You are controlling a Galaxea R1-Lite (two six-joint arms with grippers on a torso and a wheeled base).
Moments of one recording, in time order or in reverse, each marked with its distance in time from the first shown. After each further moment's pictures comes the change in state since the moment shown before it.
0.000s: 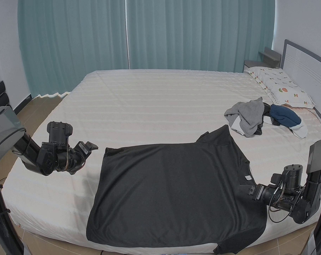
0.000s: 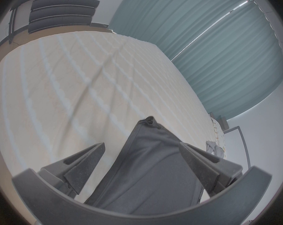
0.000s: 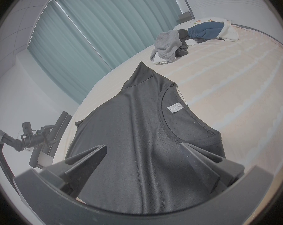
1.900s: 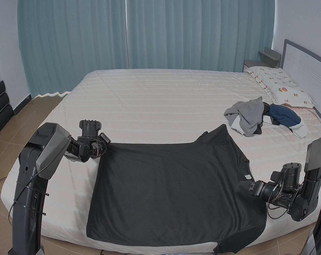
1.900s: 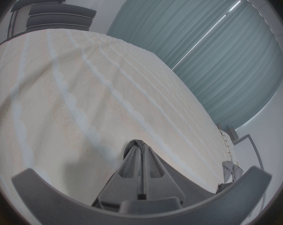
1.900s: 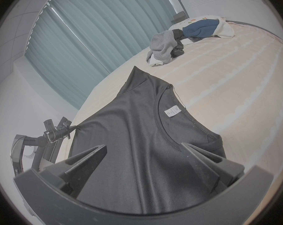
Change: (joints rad) left arm -0.020 0.566 -0.792 0.119 0.174 0.016; right arm -0.026 0.032 -0.054 -0.006 -0.002 0.042
